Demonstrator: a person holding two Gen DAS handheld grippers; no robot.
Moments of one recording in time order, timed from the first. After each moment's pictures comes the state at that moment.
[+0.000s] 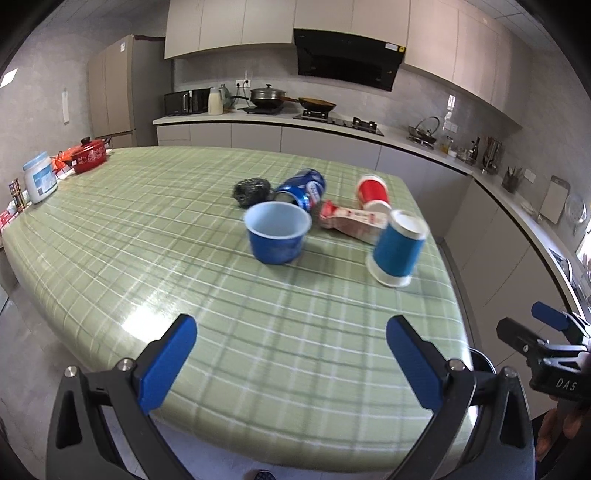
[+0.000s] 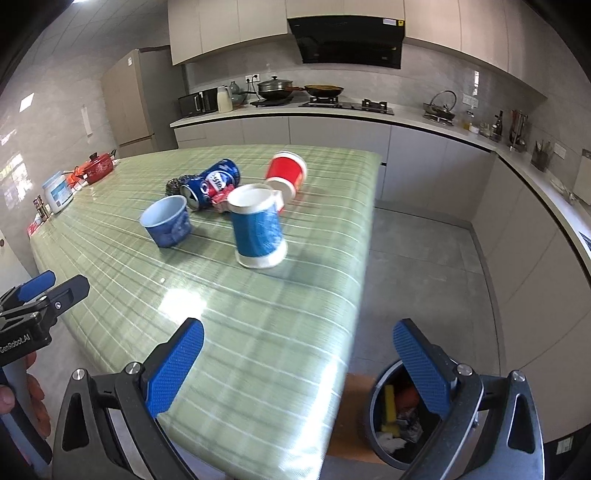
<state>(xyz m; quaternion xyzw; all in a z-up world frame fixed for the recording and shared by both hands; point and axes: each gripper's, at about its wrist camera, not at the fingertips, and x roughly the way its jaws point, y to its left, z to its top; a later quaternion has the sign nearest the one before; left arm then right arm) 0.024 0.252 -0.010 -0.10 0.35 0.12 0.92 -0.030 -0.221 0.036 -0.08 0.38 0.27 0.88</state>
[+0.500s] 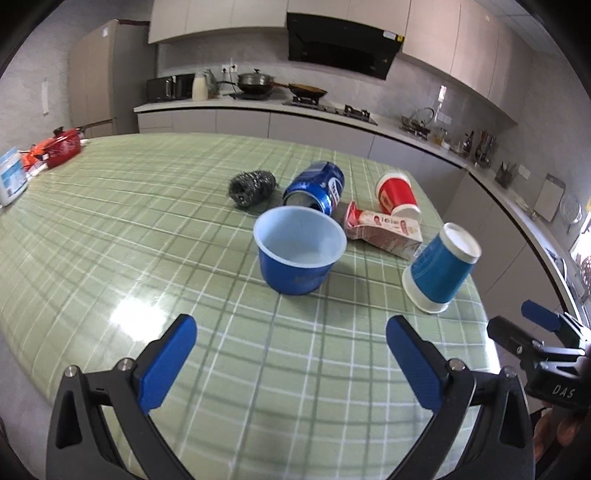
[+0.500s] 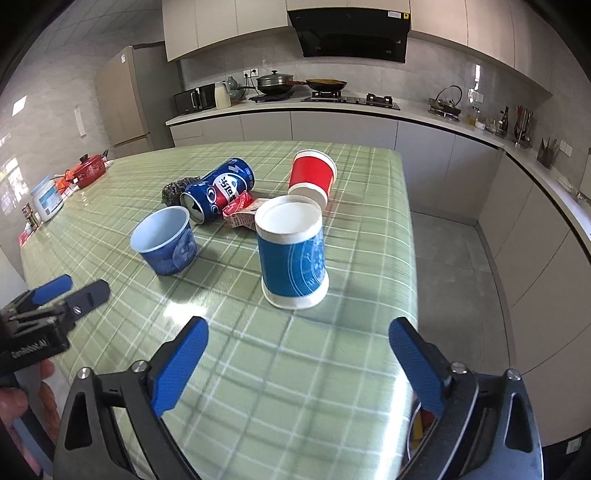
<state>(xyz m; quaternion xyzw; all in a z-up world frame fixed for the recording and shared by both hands) 0.094 0.307 -0.039 -0.11 0.37 0.07 0.92 0.007 -0.148 0.013 -0.07 0.39 0.26 0.88</state>
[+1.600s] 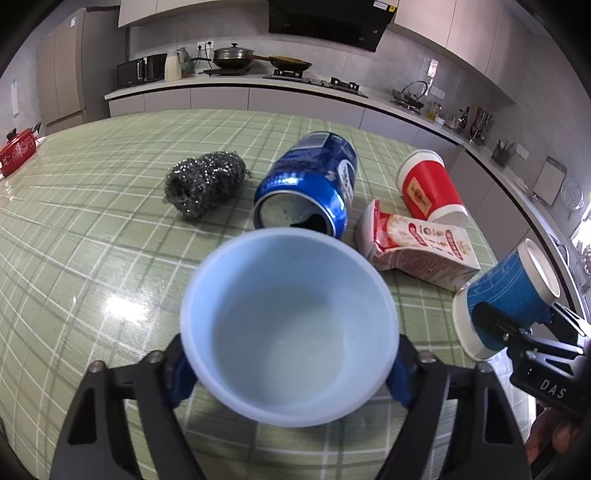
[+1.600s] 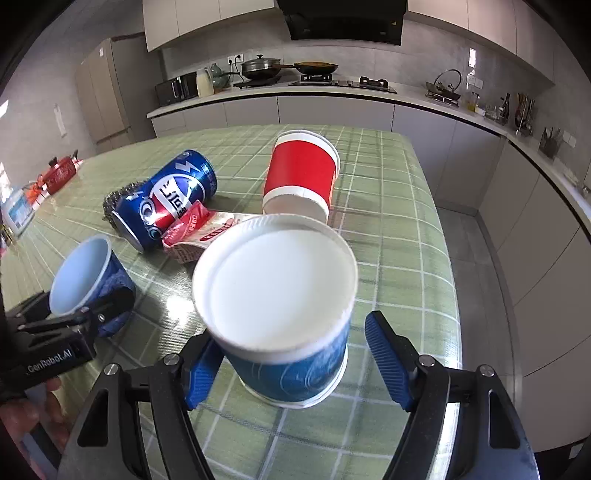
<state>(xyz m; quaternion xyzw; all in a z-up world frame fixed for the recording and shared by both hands) 0.196 0.319 -0.080 -0.10 0.41 0.03 0.90 0.103 -0.096 -0.033 -0.08 0.42 0.24 0.87</state>
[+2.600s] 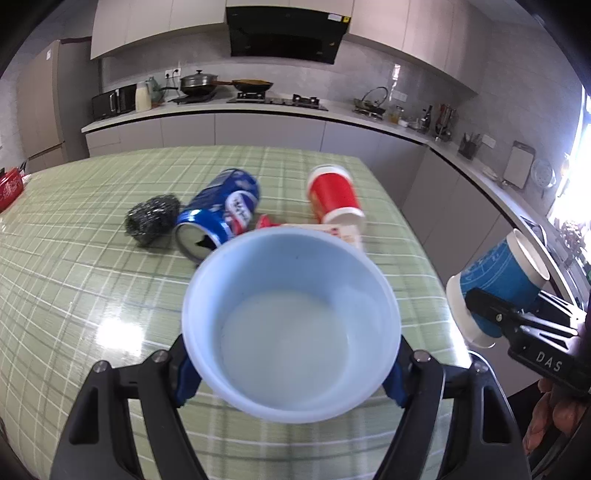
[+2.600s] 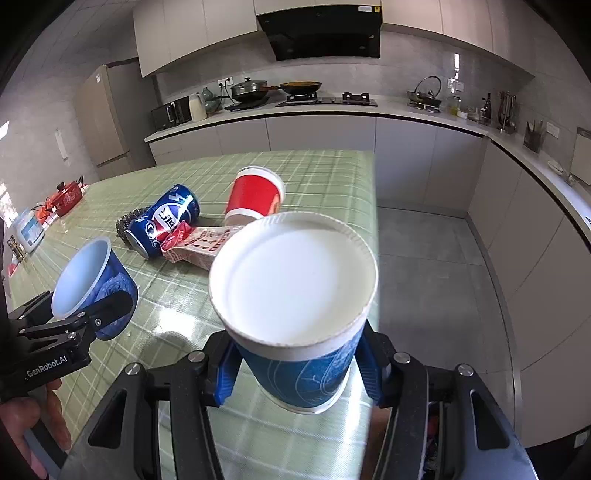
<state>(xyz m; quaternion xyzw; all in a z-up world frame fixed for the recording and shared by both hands) 0.158 0.245 -0.029 -0.06 0.38 -0.01 0.92 0.073 -0.187 0.011 -0.04 0.39 0.24 0.89</state>
